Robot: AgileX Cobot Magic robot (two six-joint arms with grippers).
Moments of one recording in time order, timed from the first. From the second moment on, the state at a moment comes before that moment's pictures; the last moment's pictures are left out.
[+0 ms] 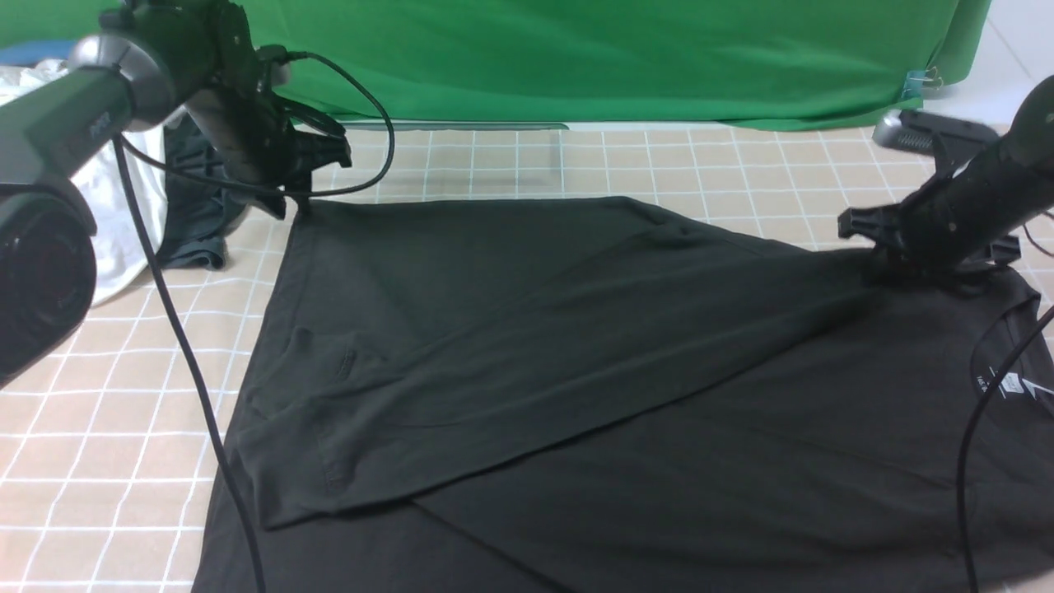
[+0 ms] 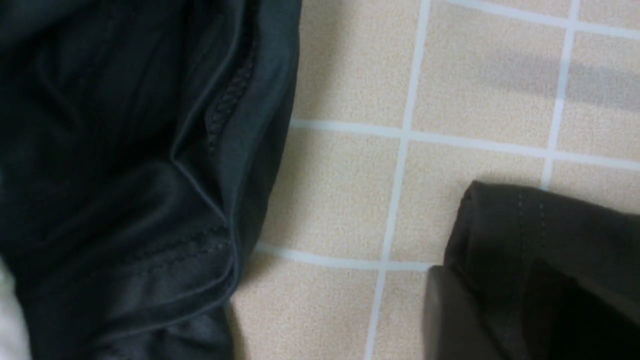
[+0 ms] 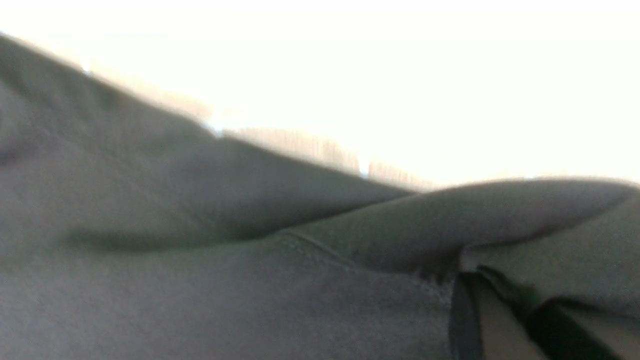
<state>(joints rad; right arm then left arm) -0.04 2.04 -1.42 0.29 0.59 -0.09 -0.01 2.35 -2.07 0.06 0.96 -0.17</state>
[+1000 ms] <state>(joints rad) -0.05 2.03 -1.53 0.29 0.56 -0.13 -0.01 2.35 -2.07 0.02 0.82 -0.12</state>
